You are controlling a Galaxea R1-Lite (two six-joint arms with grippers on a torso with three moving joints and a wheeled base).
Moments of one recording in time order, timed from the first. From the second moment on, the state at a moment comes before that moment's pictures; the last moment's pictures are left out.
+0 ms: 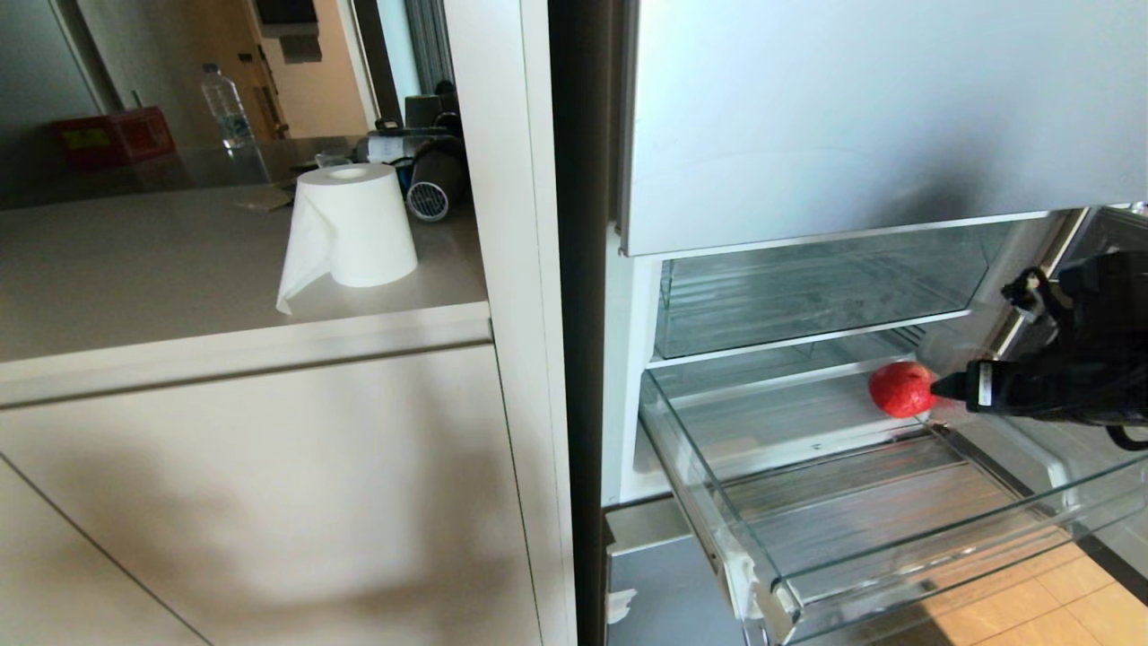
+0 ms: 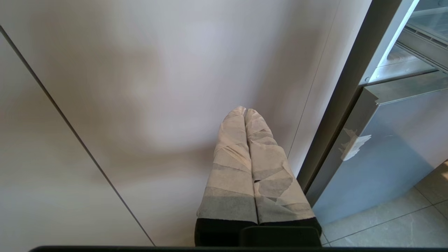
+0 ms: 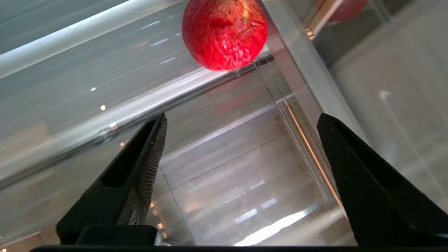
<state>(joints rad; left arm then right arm) -0.01 0.00 -0.02 0.05 0.01 0.00 -0.14 1.76 -1.04 -0.10 -0.10 0.05</state>
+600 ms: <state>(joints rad) -0.01 0.00 -0.02 0.05 0.01 0.00 -0.13 2.00 -1.26 -0.10 -0.10 0.07</state>
